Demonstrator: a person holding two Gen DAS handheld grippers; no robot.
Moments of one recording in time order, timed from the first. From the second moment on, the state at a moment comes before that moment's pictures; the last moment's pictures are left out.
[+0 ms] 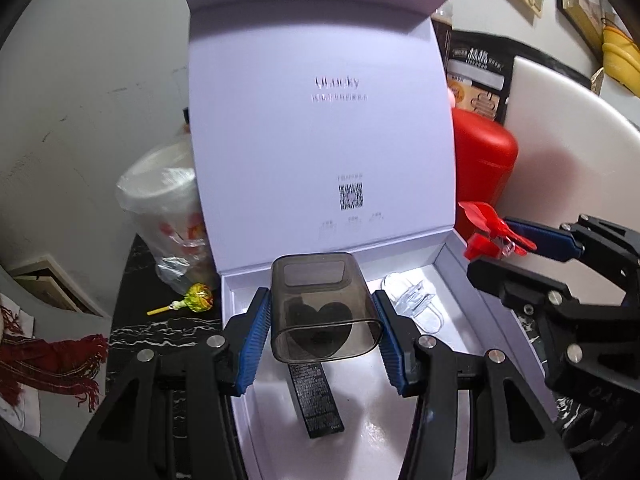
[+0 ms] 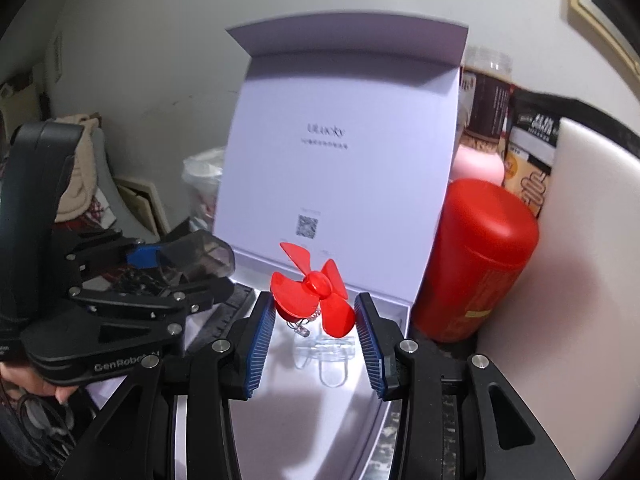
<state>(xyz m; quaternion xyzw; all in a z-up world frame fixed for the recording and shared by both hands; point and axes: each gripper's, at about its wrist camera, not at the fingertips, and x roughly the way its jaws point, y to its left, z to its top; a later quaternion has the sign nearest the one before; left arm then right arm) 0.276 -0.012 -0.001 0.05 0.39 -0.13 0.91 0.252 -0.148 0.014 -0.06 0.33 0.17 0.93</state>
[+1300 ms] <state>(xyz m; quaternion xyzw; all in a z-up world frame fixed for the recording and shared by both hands) 0.312 -0.034 -0.029 0.08 0.43 -0.08 0.90 0.281 -0.155 -0.027 -0.05 0.40 0.12 0.91</state>
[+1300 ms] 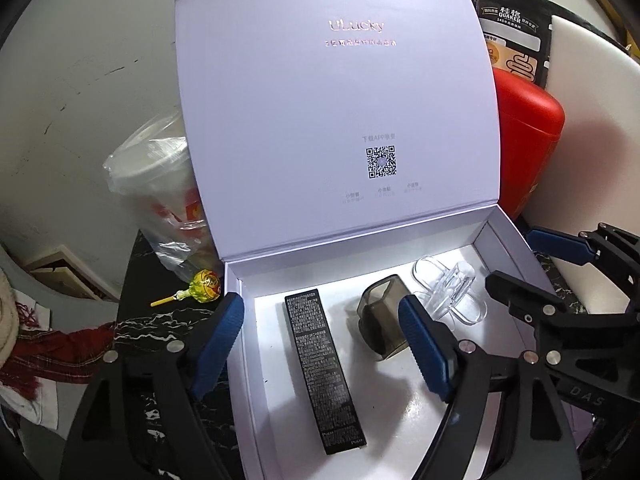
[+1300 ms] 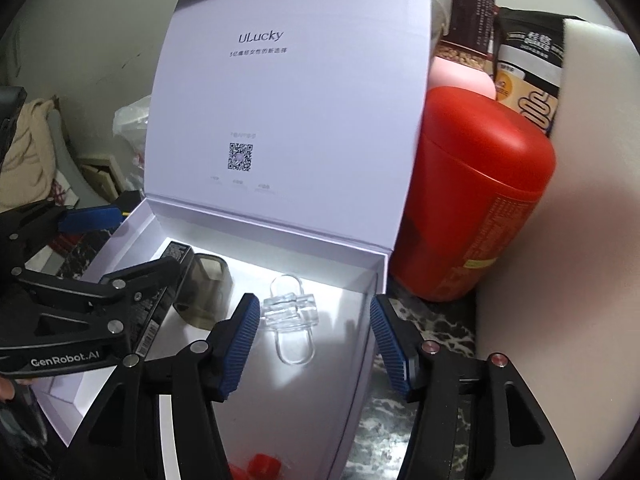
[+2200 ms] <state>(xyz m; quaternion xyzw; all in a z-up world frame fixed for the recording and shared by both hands) 0.242 -0.009 0.055 0.05 0.36 -0.09 0.93 0.220 -0.163 0.050 -0.05 0.32 0.12 0.94</state>
